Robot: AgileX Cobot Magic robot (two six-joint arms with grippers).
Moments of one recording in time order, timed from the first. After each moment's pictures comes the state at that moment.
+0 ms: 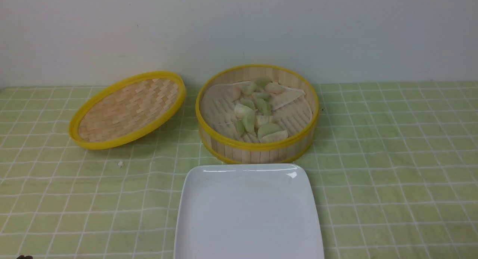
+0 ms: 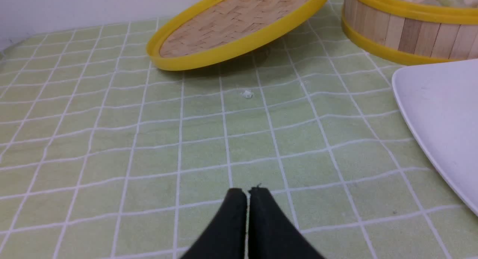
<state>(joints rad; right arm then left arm) 0.01 -0.02 0.02 -0.06 0.40 0.19 -0.07 -0.01 0.03 0.00 0.38 0.03</state>
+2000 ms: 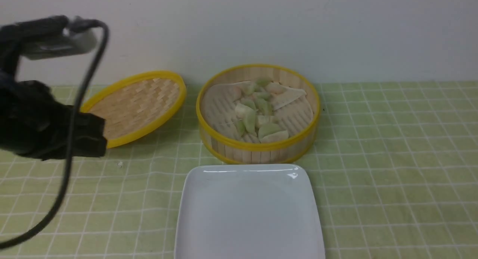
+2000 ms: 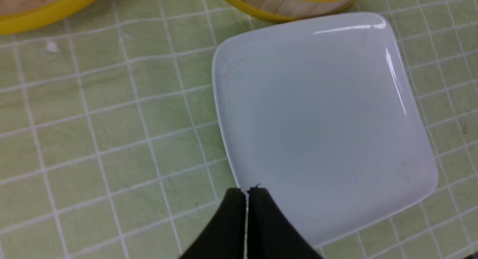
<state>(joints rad) 0.06 0.05 -0.23 0.44 0.22 0.34 -0.11 1.25 -1.12 -0.42 1.05 0.23</state>
